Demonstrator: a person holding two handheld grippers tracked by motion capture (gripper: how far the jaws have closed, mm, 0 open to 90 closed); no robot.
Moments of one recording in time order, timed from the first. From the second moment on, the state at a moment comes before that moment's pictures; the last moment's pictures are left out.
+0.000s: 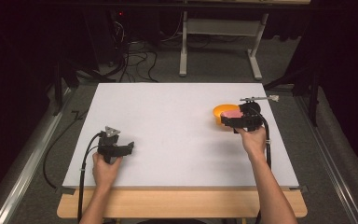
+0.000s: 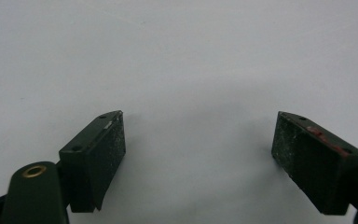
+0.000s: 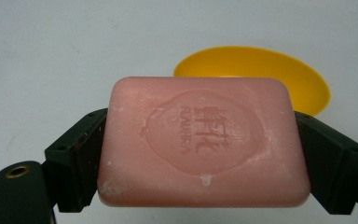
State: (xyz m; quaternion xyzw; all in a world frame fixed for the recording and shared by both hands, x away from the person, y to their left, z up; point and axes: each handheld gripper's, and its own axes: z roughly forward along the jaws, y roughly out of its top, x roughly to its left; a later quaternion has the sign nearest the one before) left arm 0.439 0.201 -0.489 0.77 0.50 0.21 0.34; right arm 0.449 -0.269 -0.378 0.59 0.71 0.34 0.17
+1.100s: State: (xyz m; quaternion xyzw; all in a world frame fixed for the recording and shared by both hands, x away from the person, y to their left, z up) left arm 0.439 0.201 -0.489 0.77 0.50 0.21 0.34; right arm 0.515 -0.257 -0.388 0.64 0.70 0.26 0.17
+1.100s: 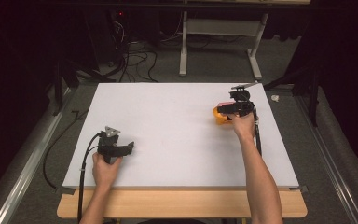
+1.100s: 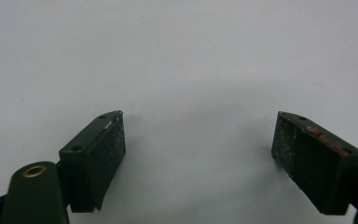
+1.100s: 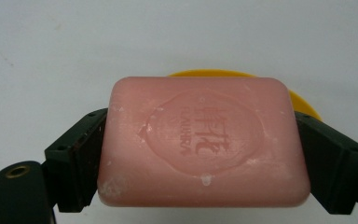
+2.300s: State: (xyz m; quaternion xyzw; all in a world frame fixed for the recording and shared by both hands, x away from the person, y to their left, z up) left arm 0.439 0.200 -0.489 0.77 0.50 0.21 0.34; right arm 0.539 -0.263 -0.419 0.69 0.67 0.22 0.15
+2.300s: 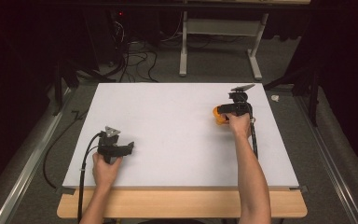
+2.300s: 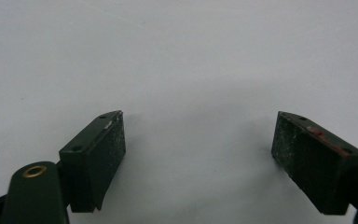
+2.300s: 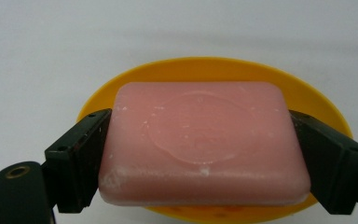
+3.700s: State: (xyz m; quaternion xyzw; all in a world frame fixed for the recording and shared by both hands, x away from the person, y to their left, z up) left arm 0.439 0.201 -0.489 0.77 0.50 0.21 0.34; right arm 0.485 -0.260 -0.369 0.62 0.69 0.31 0.21
